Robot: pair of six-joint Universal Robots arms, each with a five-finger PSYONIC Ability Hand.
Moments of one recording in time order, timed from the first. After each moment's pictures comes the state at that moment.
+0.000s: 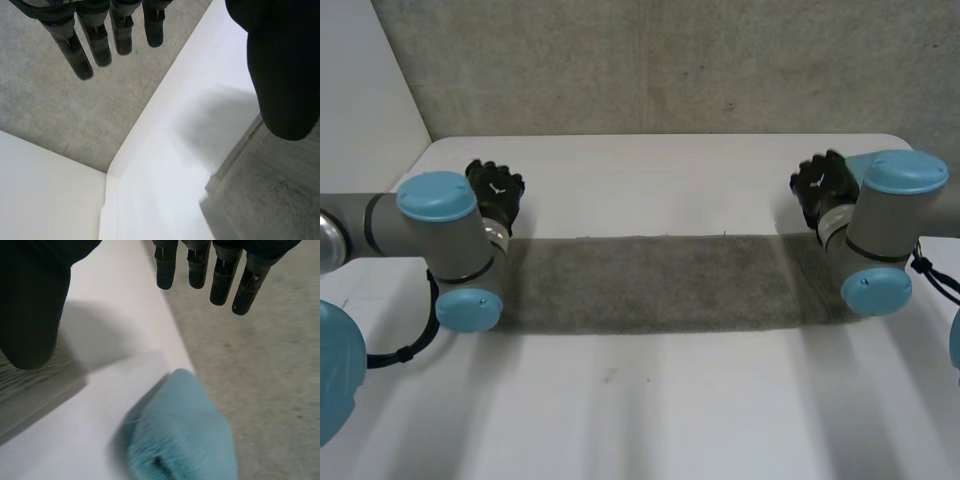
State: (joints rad) left arm 4.34 -2.43 -1.10 3.43 -1.79 3.87; right arm 1.85 -0.65 0.93 -0.13 1.60 2.25; left_hand 0.20 0.26 0.27 0.26 0.09; right_hand 0.20 0.22 0.21 0.23 0.07
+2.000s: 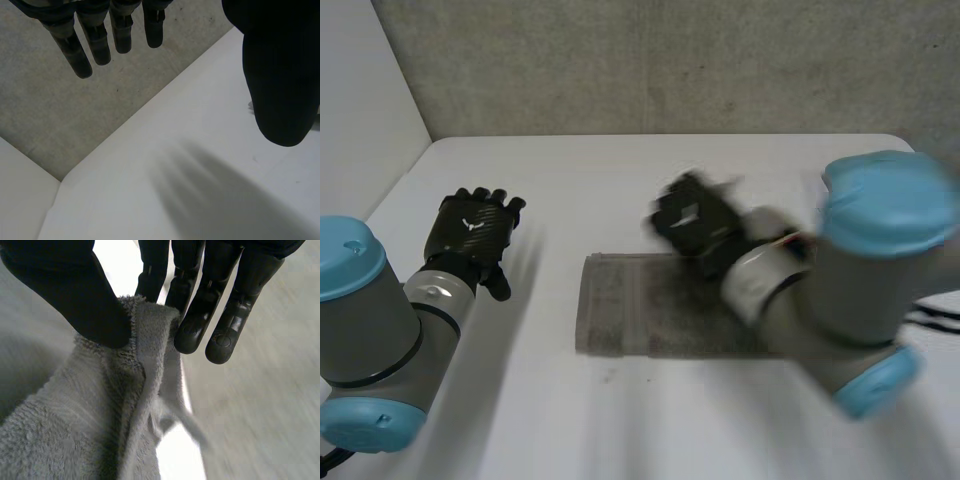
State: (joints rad) left arm 4.33 -1.83 -1.80 3.49 -1.64 3.56; right arm 2.20 -1.12 1.42 -0.16 1.33 2.23; left_hand 0.19 0.20 0.21 0.20 0.05; right_hand 0.97 1.17 1.18 1.19 0.99
